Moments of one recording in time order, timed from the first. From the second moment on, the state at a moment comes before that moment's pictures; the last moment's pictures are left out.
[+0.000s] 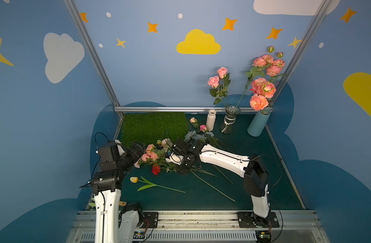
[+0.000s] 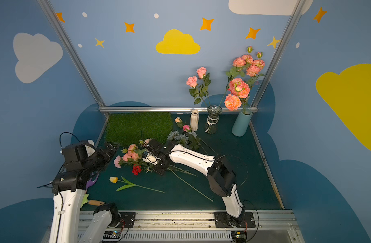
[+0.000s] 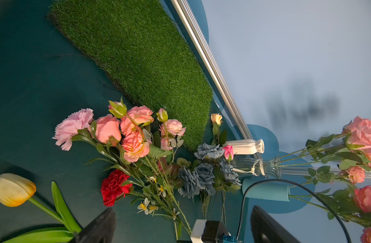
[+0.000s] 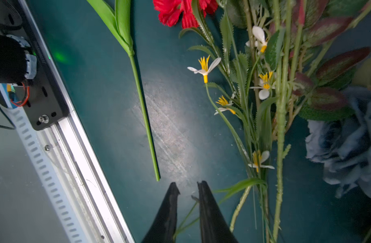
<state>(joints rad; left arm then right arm) 0.23 0.76 0.96 -0.84 0.39 -0.80 1.07 1.99 1.72 -0.98 -0.21 -0.11</state>
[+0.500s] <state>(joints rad) 0.23 0.76 0.99 -0.86 0.35 -0.78 1.08 2.16 2.10 -0.95 -0.14 -0.15</state>
